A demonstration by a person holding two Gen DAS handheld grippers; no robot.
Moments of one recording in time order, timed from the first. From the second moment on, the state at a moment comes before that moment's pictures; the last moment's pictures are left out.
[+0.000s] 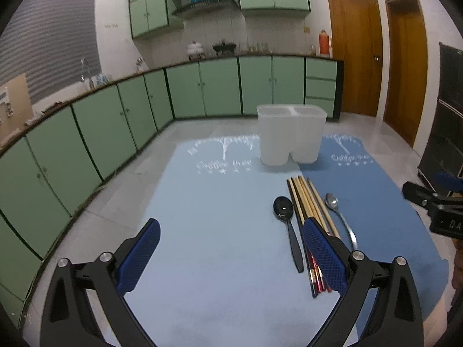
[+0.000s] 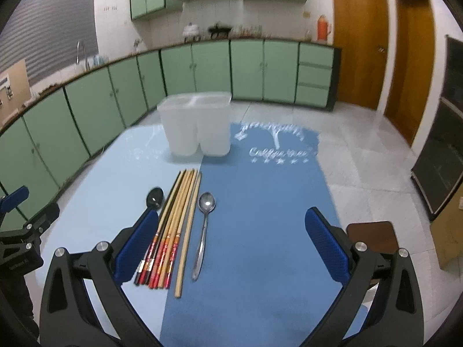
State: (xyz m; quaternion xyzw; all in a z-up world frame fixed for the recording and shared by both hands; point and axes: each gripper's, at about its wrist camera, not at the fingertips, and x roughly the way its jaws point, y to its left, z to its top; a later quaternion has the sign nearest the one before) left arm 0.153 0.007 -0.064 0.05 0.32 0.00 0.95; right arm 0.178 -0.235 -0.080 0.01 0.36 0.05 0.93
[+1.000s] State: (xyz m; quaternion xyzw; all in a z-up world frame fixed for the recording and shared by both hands) left arm 0.269 -0.017 -0.147 0.03 0.43 -0.03 0.90; right arm 0.290 -0.201 -0.181 -0.03 0.48 0.10 0.87
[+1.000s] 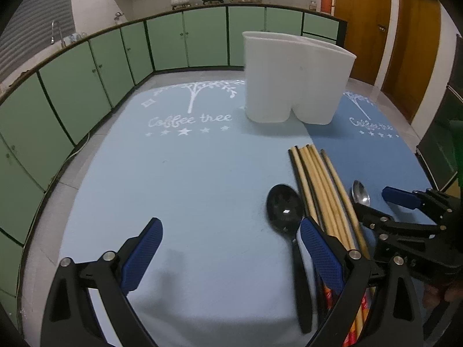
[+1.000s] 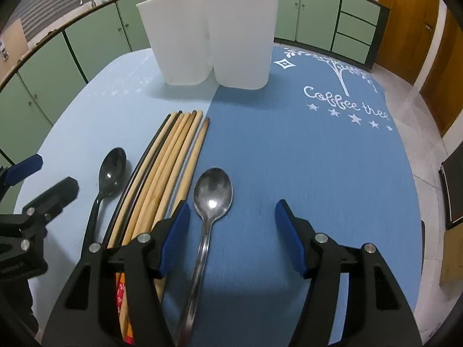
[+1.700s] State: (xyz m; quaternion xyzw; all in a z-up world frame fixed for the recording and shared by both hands) left arm 0.307 -0.021 -0.179 0.01 0.46 -0.03 0.88; right arm 0.299 -0.215 -0.180 -0.02 0.47 0.11 0.88
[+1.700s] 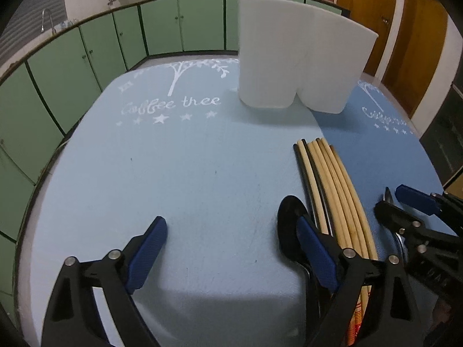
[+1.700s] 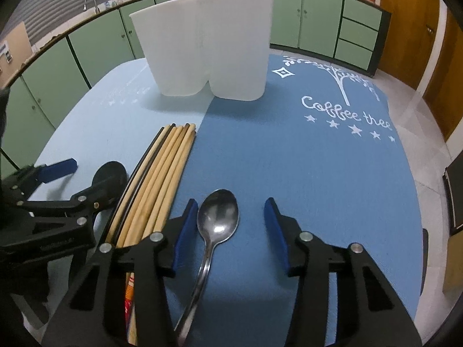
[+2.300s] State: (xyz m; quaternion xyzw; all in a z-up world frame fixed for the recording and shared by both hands) left arm 0.294 -0.025 -0.169 0.01 0.46 -0.07 0.89; right arm 0.302 -0.249 -0.175 -0.03 0.47 0.09 0.88
